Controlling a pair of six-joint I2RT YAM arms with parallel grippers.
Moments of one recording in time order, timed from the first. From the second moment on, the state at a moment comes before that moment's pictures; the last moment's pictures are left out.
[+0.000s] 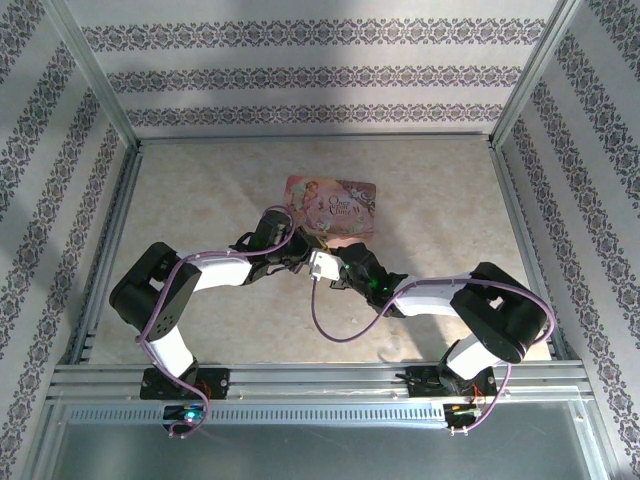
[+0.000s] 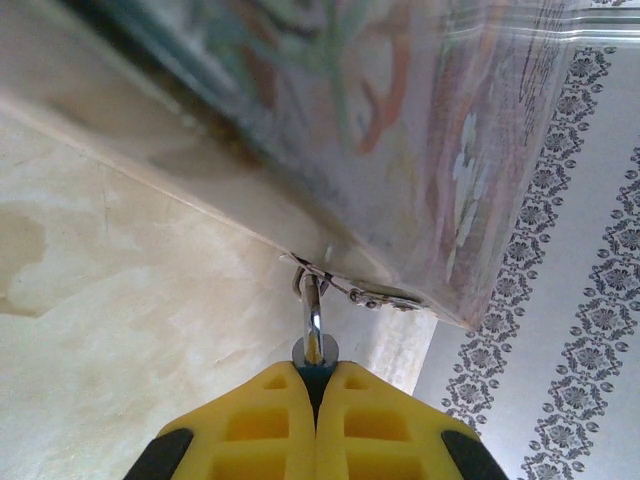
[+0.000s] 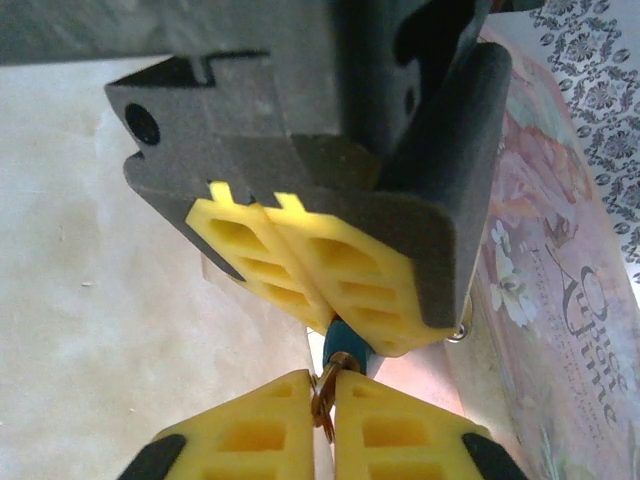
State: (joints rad) left arm -0.58 1.71 0.79 0.32 0.37 -1.38; right arm 0.81 1.55 0.55 0.46 0.17 -0.71
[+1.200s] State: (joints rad) left arm -0.58 1.71 0.81 0.38 0.34 -1.42; right arm 0.84 1.60 0.48 0.72 0.27 -0.08
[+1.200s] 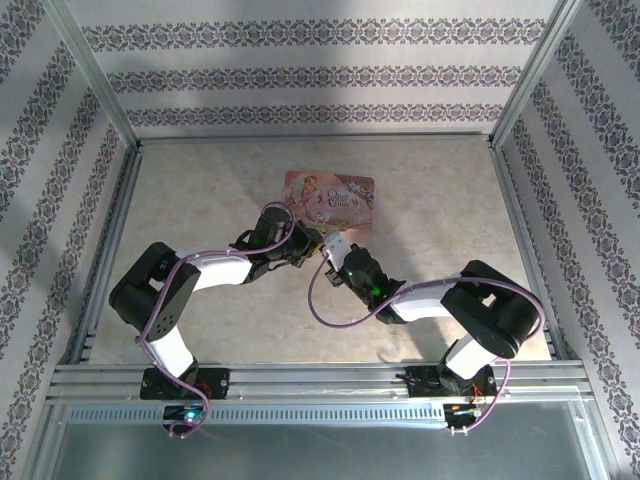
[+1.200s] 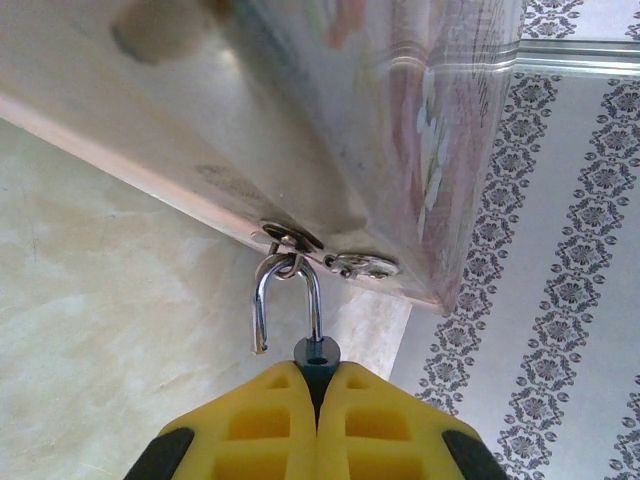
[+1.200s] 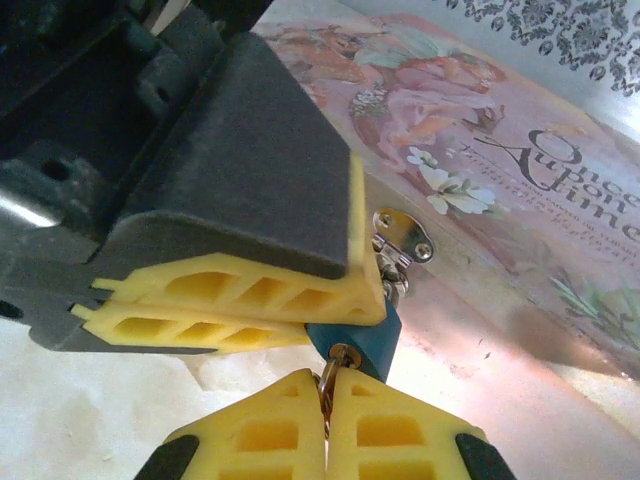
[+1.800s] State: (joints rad) left arm -0.58 1.71 0.81 0.37 0.32 -1.42; right arm 0.85 1.66 0.45 0.86 0.28 0.07
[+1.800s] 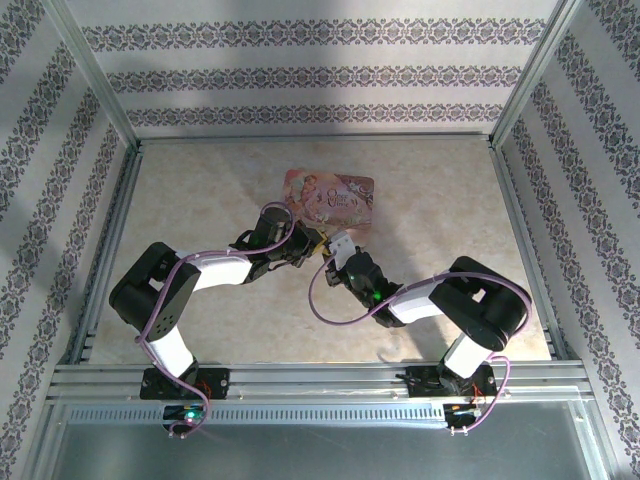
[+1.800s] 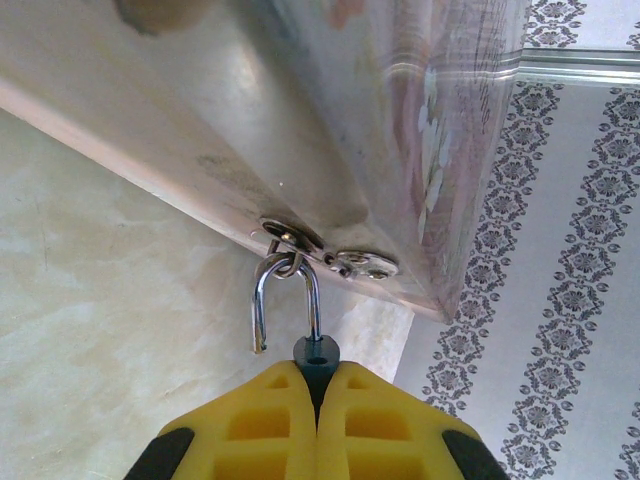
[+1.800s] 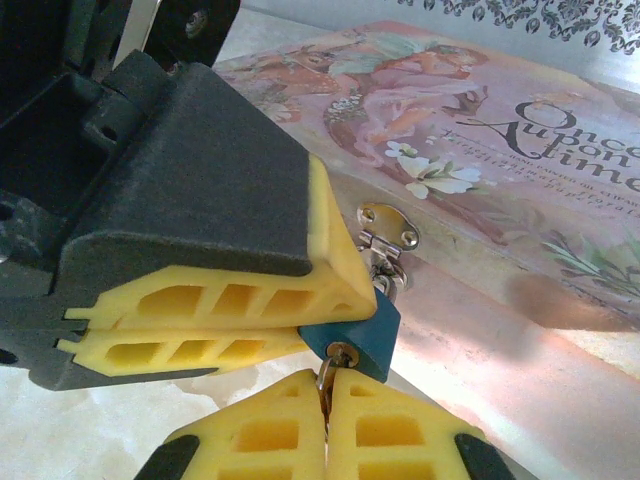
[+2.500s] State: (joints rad) left arm -0.60 1.73 0.80 0.36 0.35 -1.33; right arm 0.83 1.15 0.39 0.52 0.25 0.14
